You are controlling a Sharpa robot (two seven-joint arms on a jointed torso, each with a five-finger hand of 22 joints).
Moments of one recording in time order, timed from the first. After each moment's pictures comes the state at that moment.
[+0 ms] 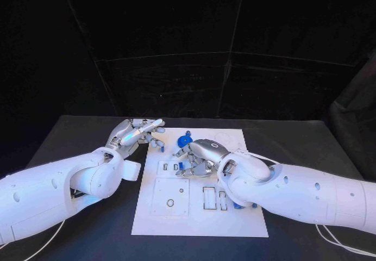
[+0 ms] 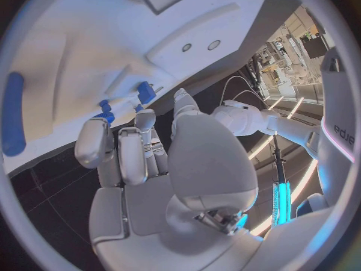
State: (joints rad) left arm 1.17 -0.89 -0.04 1.56 -0.04 -0.31 0.48; left_hand 1.20 0.10 0.07 -0.09 0.05 1.07 0.14 0.12 0.07 1.28 0.07 0.14 0.10 1.47 -0.01 0.57 0.58 0.17 1.25 0.10 0.51 0.18; right arm 1.12 -0.64 -0.03 1.59 -1.54 -0.43 -0.16; right_hand 1.37 -0.09 -0.09 0.28 0.27 0.84 0.18 0.09 0.07 1.18 0.09 0.93 1.00 1.46 0.01 1.38 1.30 0.09 1.27 0.12 1.37 1.16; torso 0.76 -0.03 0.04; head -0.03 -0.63
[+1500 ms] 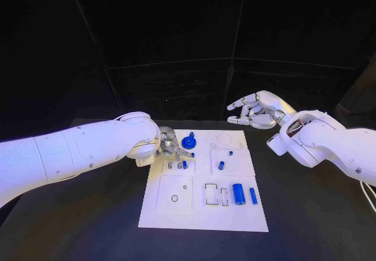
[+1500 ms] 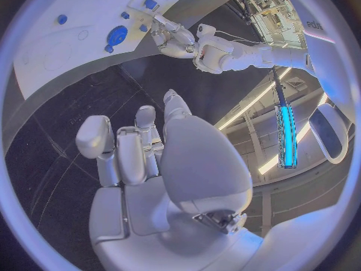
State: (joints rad) left arm 1.40 -0.57 -0.19 1.31 -0.88 0.12 -0.55; left_hand 1.10 0.11 -0.27 0.22 0.05 0.96 0.05 0.58 0.44 1.29 -0.02 1.11 1.01 1.46 -0.07 1.57 1.31 0.07 1.46 0.03 1.38 1.24; right arm 1.28 -0.94 0.00 1.58 -0.93 -0.40 0.14; right_hand 1.45 -0.04 -0.11 0.24 0.29 0.88 0.16 0.15 0.07 1.14 0.07 0.89 0.91 1.47 0.01 1.34 1.25 0.10 1.23 0.11 1.31 1.08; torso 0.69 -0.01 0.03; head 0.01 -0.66
